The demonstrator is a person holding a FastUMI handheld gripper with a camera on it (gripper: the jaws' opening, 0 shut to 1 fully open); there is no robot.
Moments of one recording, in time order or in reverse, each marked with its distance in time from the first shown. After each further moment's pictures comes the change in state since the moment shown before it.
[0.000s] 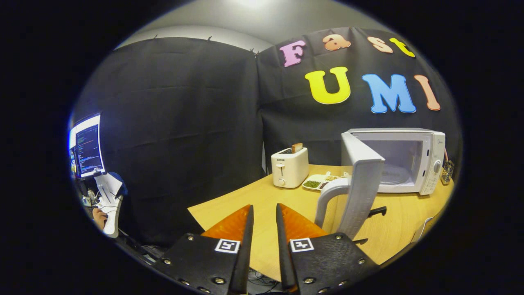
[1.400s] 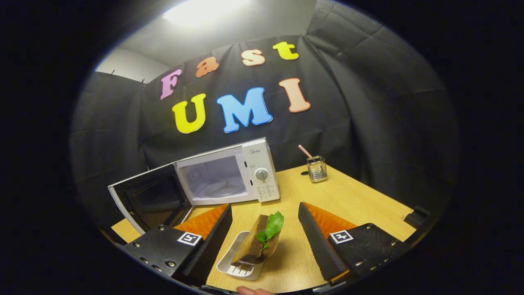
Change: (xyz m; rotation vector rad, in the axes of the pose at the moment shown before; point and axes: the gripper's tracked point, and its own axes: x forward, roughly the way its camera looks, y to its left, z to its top) arm -0.237 -0.355 -0.024 0.244 -0.117 -0.716
